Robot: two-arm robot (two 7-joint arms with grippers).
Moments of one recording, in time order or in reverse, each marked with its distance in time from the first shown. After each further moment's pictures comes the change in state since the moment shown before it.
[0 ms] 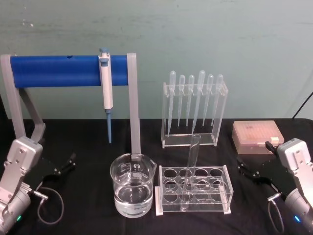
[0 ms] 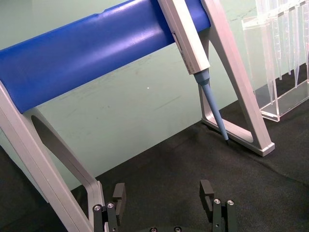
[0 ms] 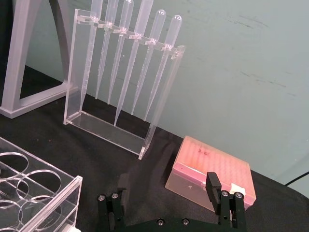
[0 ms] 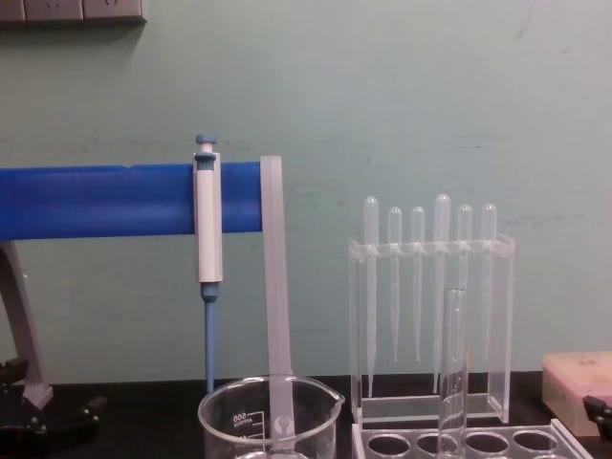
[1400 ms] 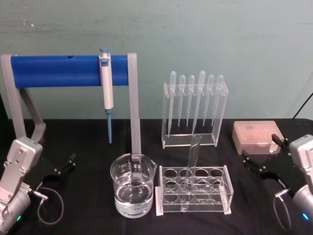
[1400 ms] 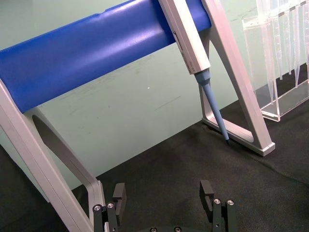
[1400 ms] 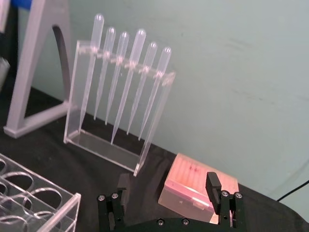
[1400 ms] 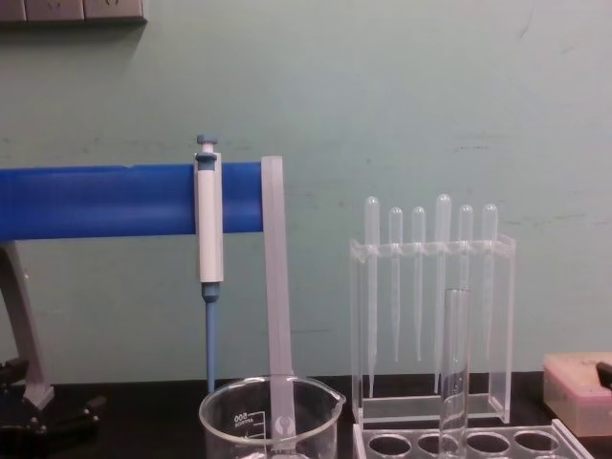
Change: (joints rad) left arm 0.000 0.000 0.000 0.000 0.000 0.000 0.000; right arm -0.047 0.025 0.053 -0.072 0.002 -0.030 0.007
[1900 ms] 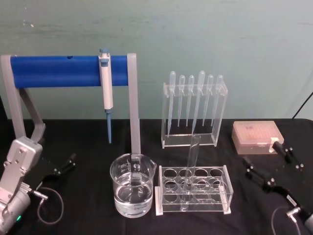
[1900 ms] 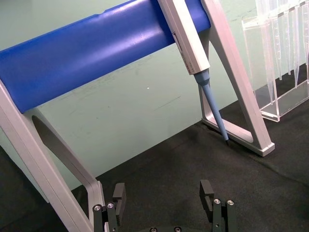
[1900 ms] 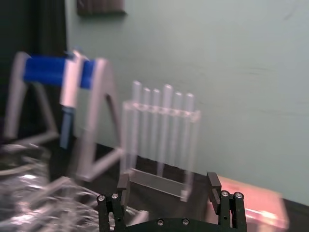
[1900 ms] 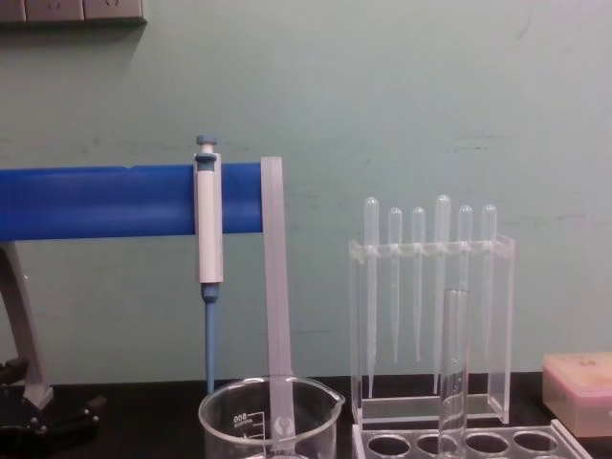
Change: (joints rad) left arm 0.000 0.000 0.000 0.000 0.000 0.000 0.000; right arm -0.217 0.029 0.119 -0.166 0.223 -0.189 0.160
